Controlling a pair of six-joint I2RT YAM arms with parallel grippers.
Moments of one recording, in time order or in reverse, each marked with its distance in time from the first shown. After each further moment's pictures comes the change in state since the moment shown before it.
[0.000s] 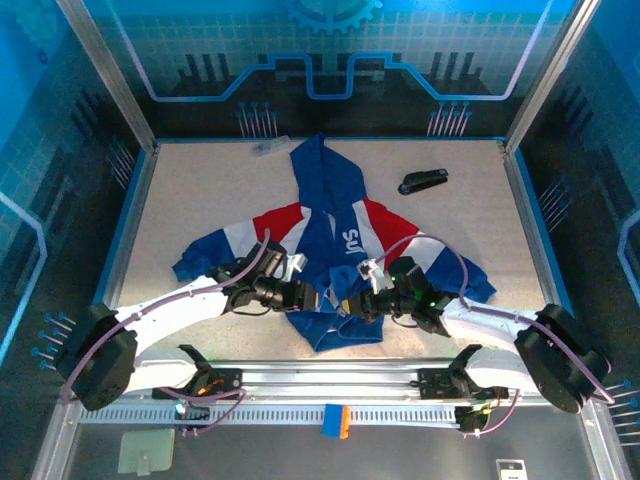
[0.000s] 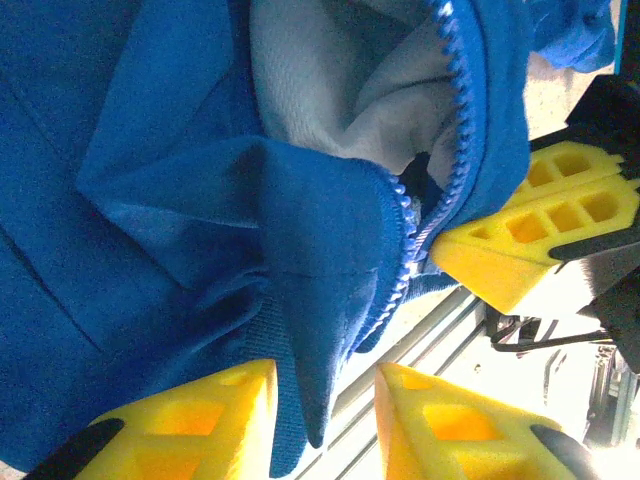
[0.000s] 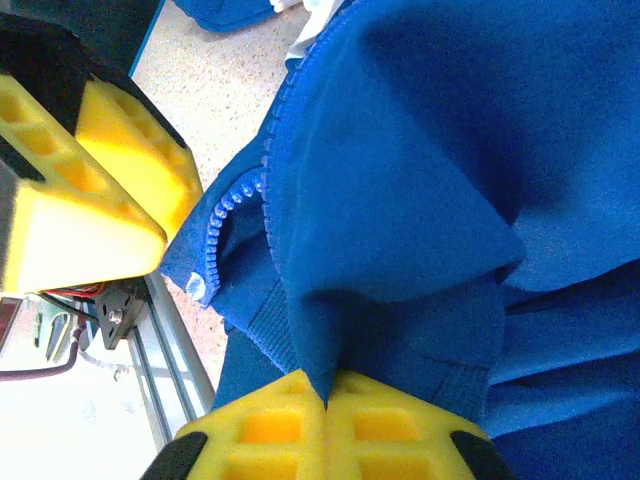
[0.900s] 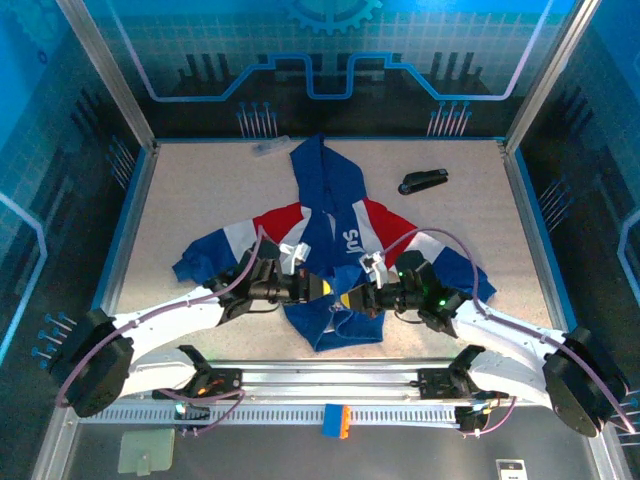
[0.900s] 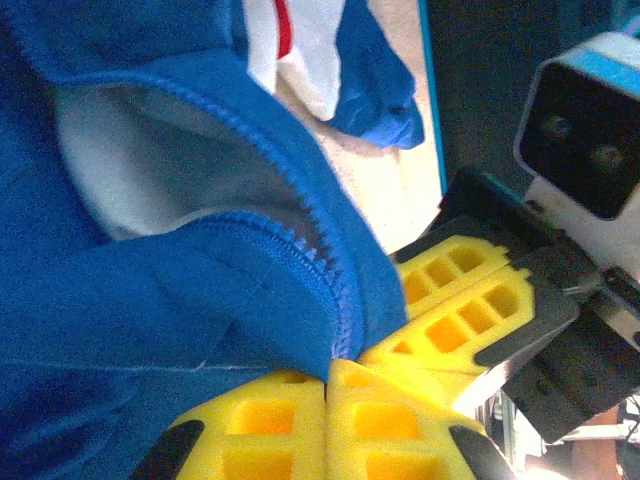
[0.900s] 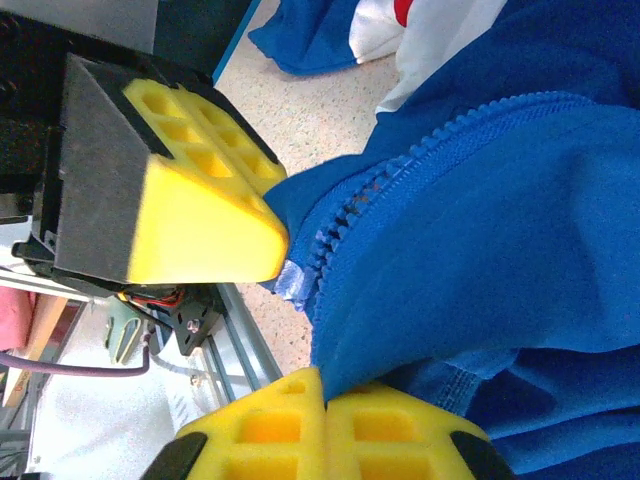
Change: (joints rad) left arm -0.030 -0.048 -0.109 0.458 0.044 -0.220; right arm -0.003 -0.159 0.060 -0.126 -0.055 0.043
